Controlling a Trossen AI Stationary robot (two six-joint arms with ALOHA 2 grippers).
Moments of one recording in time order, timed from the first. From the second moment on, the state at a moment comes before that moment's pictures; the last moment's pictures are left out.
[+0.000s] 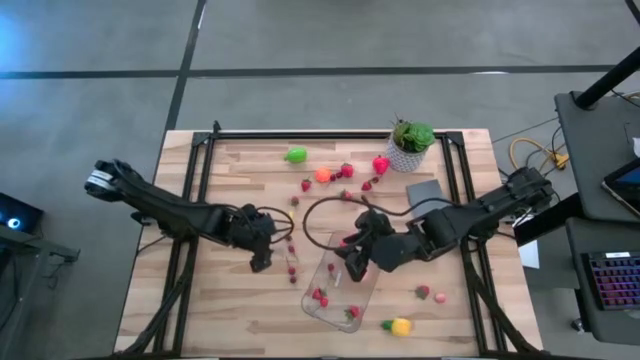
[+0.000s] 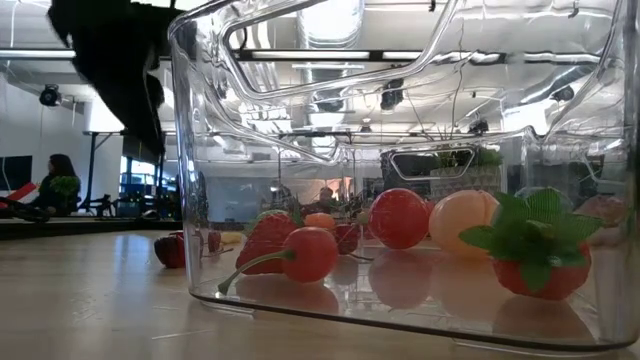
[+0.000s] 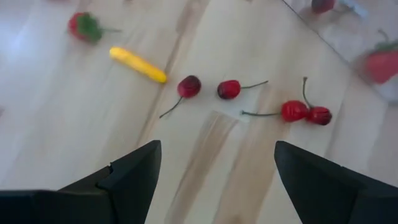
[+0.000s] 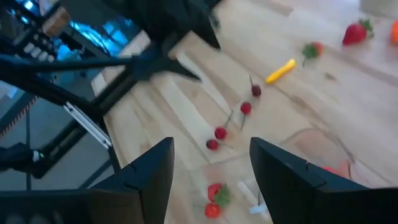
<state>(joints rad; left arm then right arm) -0.33 1.27 0.89 -0.75 -0.25 -0.65 0.45 1.57 1.49 -0.64 0.48 1.03</state>
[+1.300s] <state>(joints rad) -0.10 1.52 0.82 -0.44 -0.10 0.07 0.57 1.57 1.48 -0.68 0.51 1.07</state>
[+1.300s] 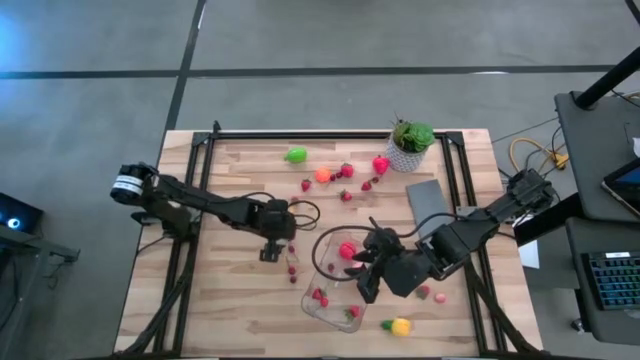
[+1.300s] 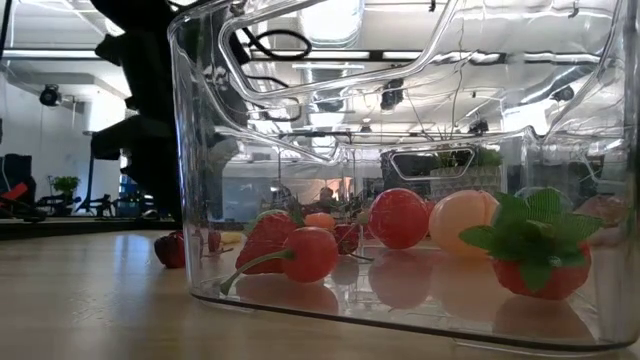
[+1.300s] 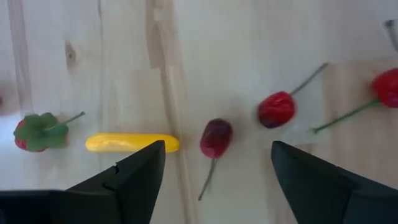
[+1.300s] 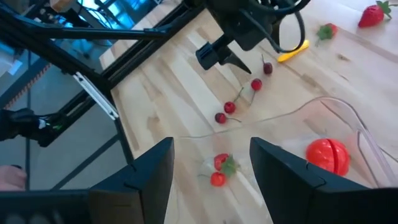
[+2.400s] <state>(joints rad) -0.04 1.62 0.81 -0.32 0.02 0.06 0.56 1.57 1.45 -0.78 0.50 1.10</state>
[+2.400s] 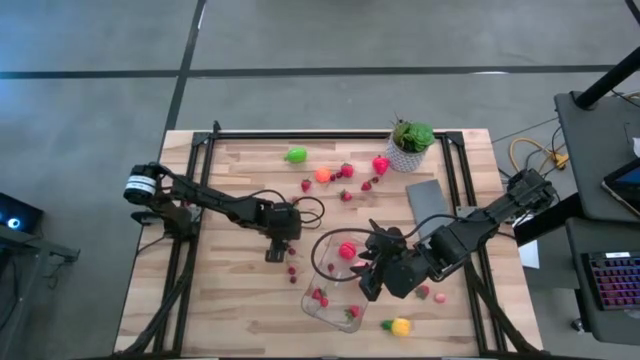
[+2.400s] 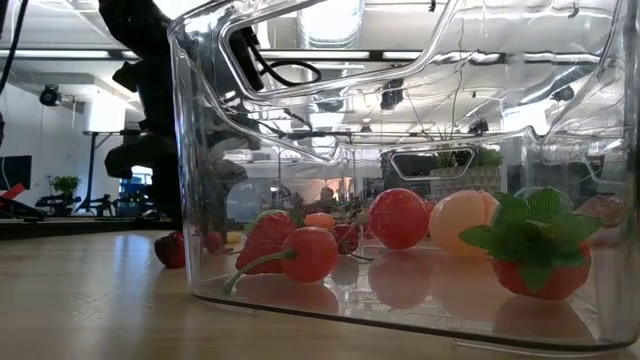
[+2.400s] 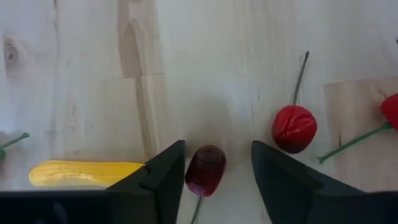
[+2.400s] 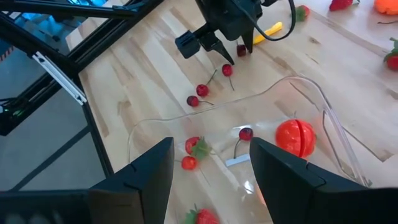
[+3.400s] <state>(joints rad) -0.03 1.49 0.91 -0.44 0.10 -0.06 0.56 1.55 1.45 -0.75 0.57 1.10</state>
